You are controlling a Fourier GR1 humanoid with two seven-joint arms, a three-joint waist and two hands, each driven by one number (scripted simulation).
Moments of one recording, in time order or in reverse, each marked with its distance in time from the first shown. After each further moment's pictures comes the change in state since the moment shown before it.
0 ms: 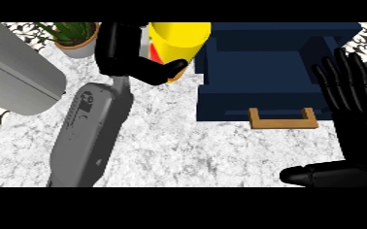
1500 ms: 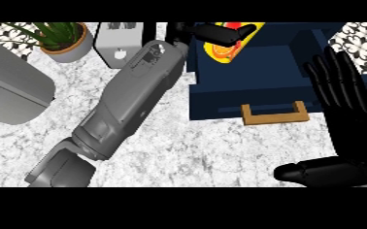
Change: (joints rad) left arm -0.527 -0.011 -0.249 0.804 0.255 0.225 -0.163; right arm -0.019 0.007 0.017 0.037 0.007 0.018 -0.038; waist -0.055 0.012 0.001
